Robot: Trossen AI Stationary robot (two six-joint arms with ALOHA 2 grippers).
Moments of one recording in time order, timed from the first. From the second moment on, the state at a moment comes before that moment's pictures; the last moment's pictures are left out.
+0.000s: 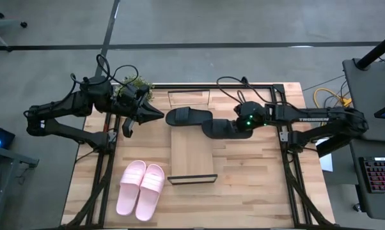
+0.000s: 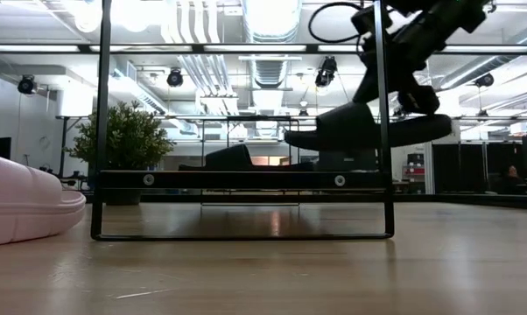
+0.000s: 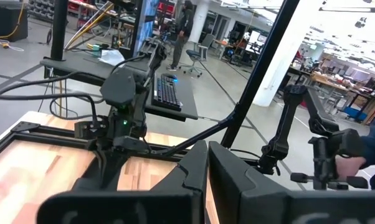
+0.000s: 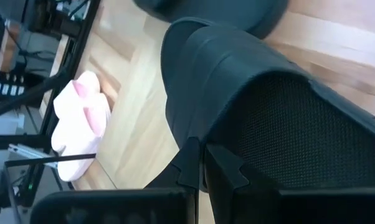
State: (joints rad) left arm 0.08 0.98 1.30 -0.34 0.26 -0.28; right arm -0.16 1.14 0.80 -0.41 -0.10 0.99
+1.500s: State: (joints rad) left arm 0.08 0.98 1.30 -0.32 0.26 -0.28; right arm -0.12 1.80 1.29 -0.24 -0.21 0.83
